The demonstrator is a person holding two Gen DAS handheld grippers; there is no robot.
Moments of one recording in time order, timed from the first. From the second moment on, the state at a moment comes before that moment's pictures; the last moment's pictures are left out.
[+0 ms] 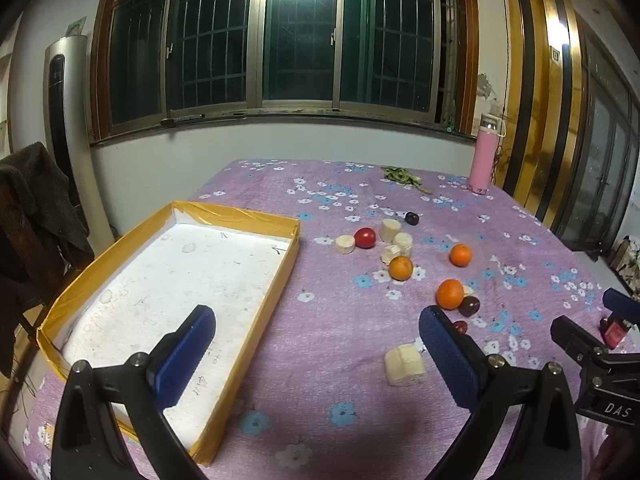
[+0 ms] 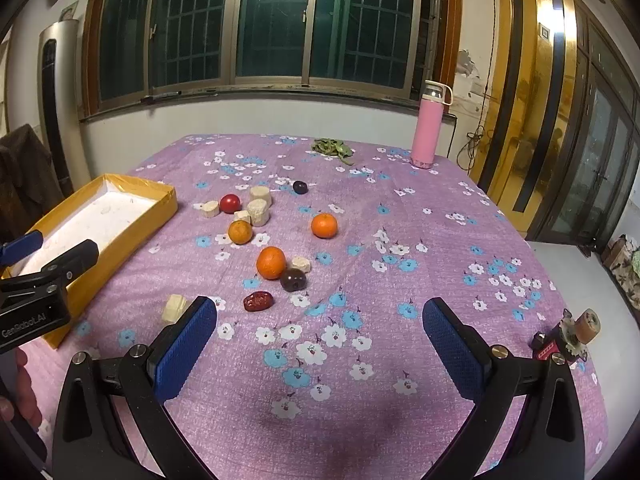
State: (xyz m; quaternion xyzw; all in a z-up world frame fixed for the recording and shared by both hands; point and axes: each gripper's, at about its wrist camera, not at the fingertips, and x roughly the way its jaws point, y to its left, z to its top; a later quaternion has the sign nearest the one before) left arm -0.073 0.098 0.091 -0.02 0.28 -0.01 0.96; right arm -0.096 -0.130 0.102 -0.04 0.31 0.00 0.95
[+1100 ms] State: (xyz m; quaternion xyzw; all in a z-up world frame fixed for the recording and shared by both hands) left arm -0.029 0.045 0.036 0.01 0.42 -0.06 0.91; right arm -0.093 -0.154 0.094 -0.04 0.32 -0.02 0.95
